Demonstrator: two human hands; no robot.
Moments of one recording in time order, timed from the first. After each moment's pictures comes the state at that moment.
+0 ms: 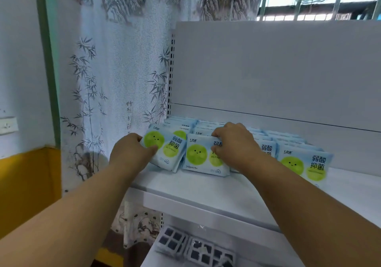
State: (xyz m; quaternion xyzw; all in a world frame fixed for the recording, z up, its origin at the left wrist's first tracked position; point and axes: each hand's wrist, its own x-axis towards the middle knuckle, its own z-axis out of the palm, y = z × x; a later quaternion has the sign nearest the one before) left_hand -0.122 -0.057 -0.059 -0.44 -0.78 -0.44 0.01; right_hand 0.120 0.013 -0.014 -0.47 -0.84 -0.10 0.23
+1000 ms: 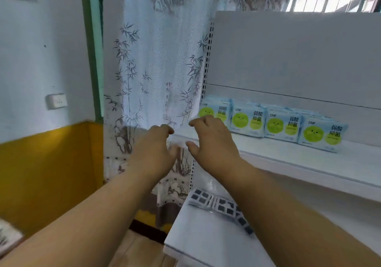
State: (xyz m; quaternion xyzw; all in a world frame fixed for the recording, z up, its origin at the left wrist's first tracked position) left_hand -0.149 -0.252 -0.100 -0.57 -0.71 -0.41 0.10; right_hand -0.005 -0.188 -0.071 -0.35 -0.88 -0.08 0.32
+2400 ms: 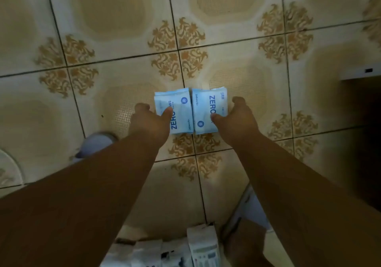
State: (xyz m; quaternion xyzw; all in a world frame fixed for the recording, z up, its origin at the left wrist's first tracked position) left_hand -0.150 -0.574 -1.161 0.30 -0.84 -0.31 -0.33; right_hand -0.125 -0.396 -1.156 -0.35 -0.83 0.33 -0.30
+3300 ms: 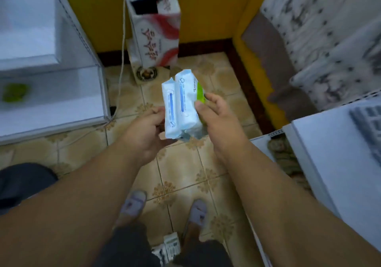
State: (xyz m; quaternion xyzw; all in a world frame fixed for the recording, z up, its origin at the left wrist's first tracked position) left_hand -0.209 -0.491 -0.485 0.15 -0.56 -0.73 -0.36; right_hand -0.161 -0.334 -0.458 -0.26 -0.66 0.70 -0.01
